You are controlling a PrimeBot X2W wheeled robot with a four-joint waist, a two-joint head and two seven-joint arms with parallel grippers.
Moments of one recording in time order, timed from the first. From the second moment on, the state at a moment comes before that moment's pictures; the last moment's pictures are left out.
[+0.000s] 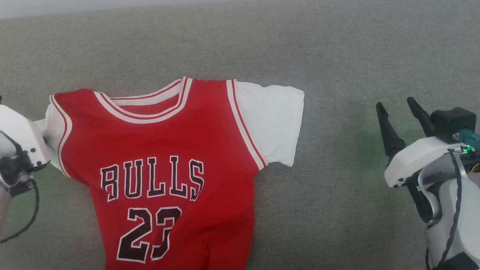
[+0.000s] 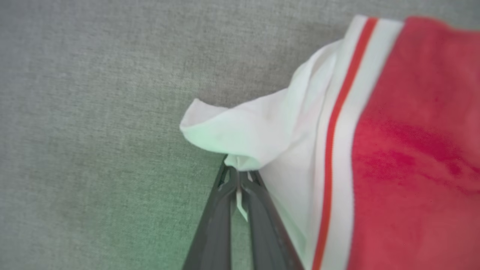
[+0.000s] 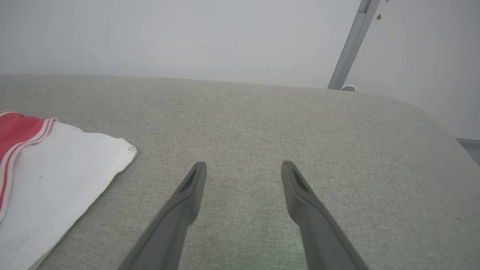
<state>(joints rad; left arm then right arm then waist) -0.83 0.64 -0.48 0.93 -0.97 0.06 0.51 -0.38 -0.19 -0.01 0.26 0.19 0.13 0.03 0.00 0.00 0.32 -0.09</state>
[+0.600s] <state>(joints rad) -0.85 0.62 -0.49 1.04 -0.95 0.02 0.42 -0.38 -0.19 0.02 0.26 0.20 0.13 0.05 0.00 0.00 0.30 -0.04</state>
